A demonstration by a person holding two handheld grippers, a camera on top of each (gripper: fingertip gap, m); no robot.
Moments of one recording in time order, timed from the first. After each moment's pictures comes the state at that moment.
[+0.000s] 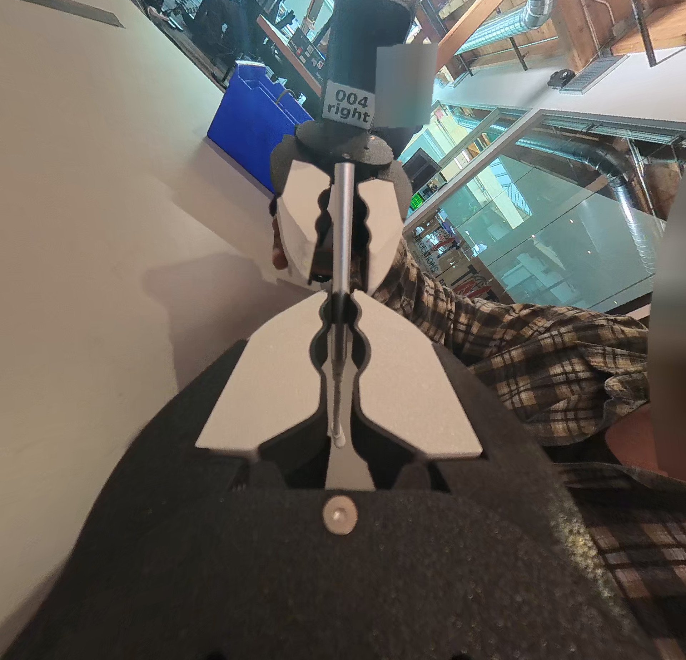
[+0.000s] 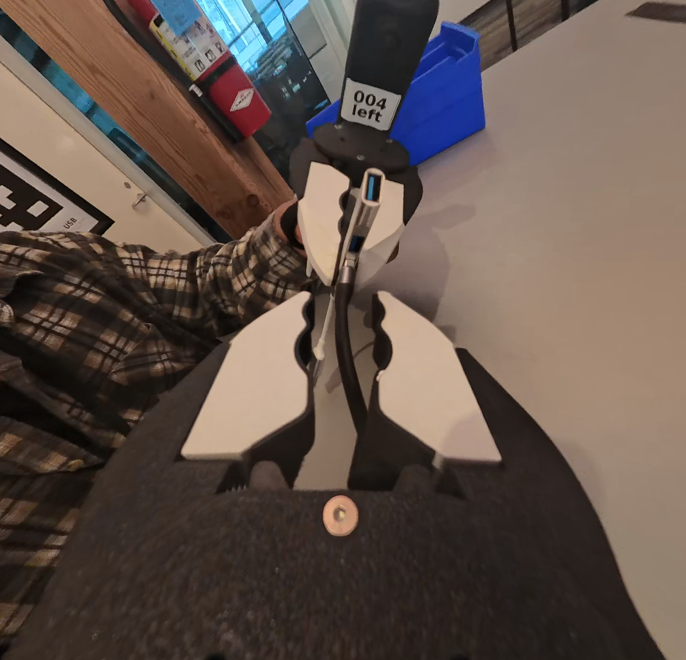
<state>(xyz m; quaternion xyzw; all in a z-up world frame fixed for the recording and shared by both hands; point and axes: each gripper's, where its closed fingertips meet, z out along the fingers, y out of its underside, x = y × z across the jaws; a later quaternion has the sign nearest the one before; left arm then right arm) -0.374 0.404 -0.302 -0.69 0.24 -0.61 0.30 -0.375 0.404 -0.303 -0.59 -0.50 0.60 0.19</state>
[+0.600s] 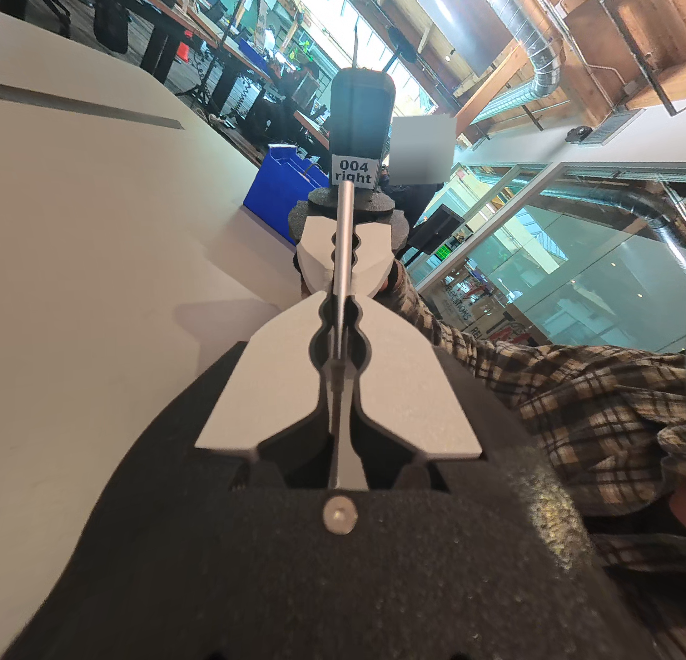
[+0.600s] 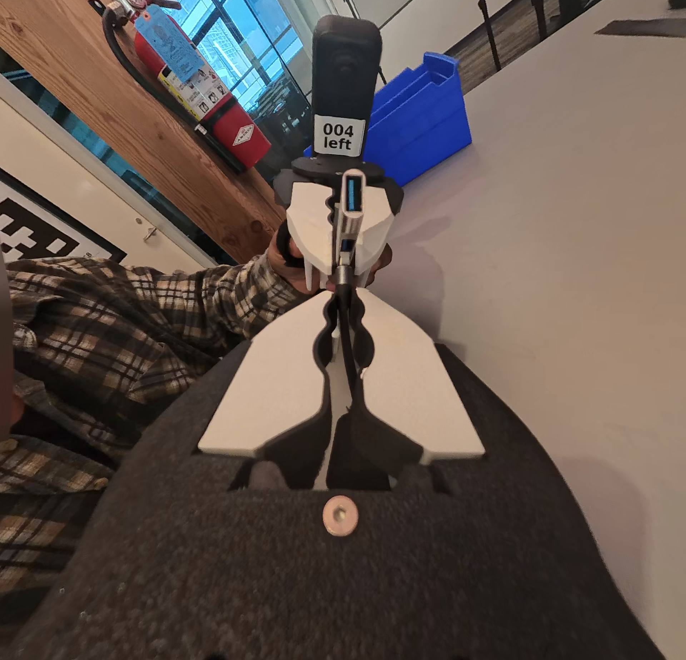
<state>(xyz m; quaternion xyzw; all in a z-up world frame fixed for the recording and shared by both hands) -0.370 0.419 -0.287 -0.68 0.19 -0.59 0.39 -0.371 0.412 -0.298 -0.60 -0.46 0.62 0.20</state>
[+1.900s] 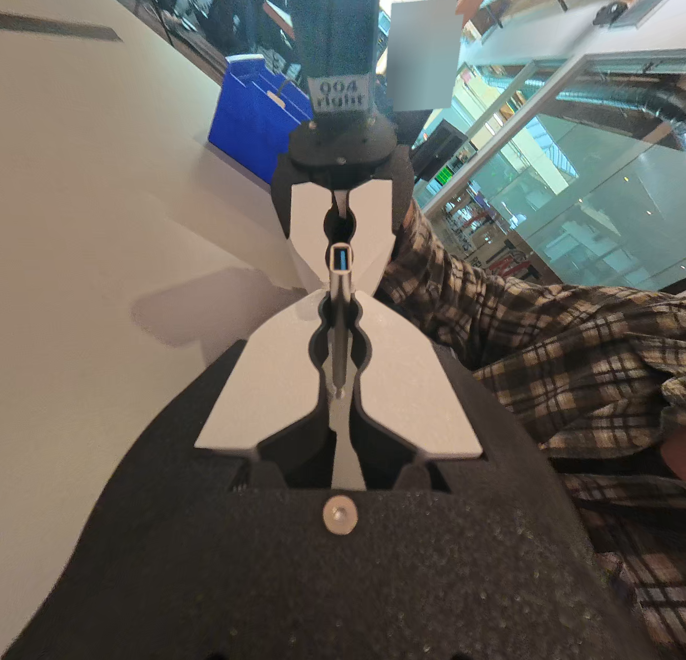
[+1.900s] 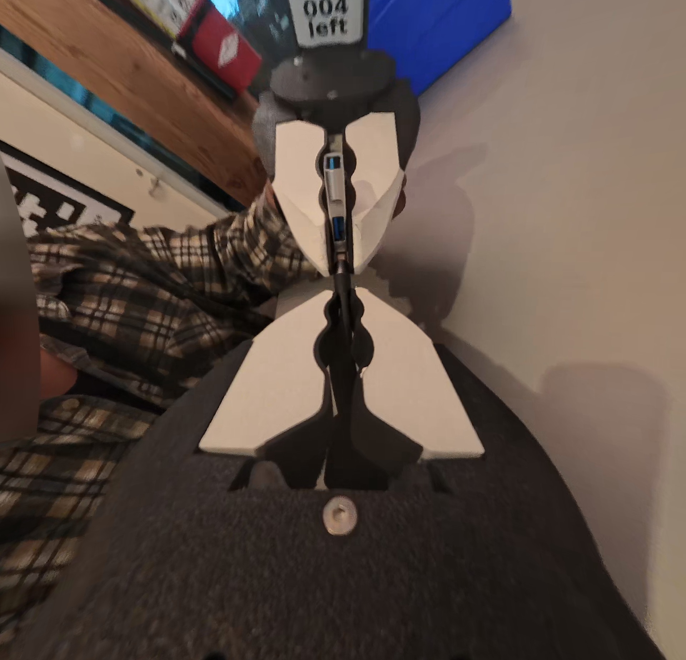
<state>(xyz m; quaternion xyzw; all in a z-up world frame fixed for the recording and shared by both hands) -0.351 0.399 -0.296 -0.70 0.28 -0.57 0.32 -0.358 0.387 -0.311 -0.64 -0.50 0.58 0.09</state>
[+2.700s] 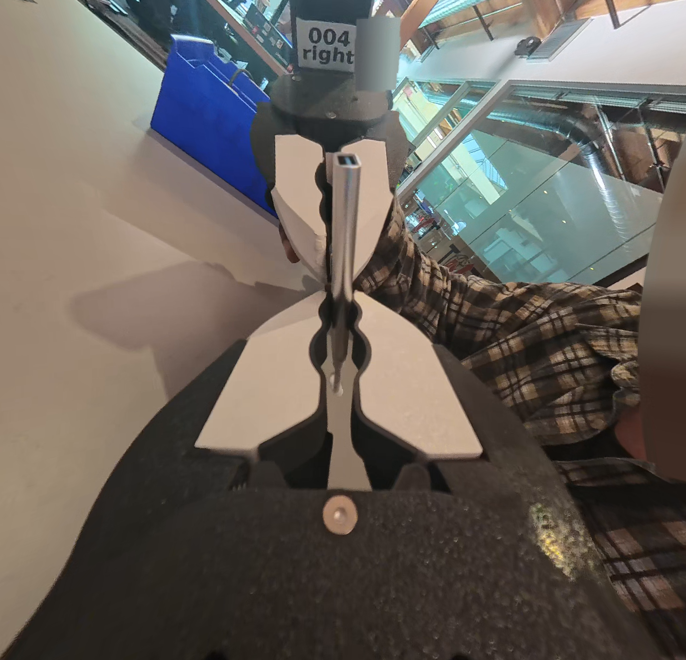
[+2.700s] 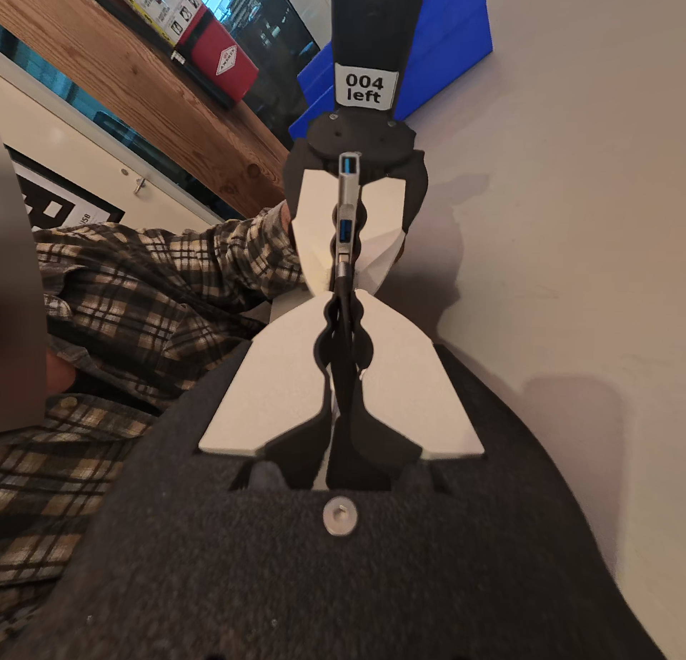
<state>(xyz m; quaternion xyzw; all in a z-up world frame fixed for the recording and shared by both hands) -0.337 0.392 -0.301 -0.66 0.28 -0.63 0.29 -0.348 0.398 -0.297 -0.64 -0.50 0.58 0.12</state>
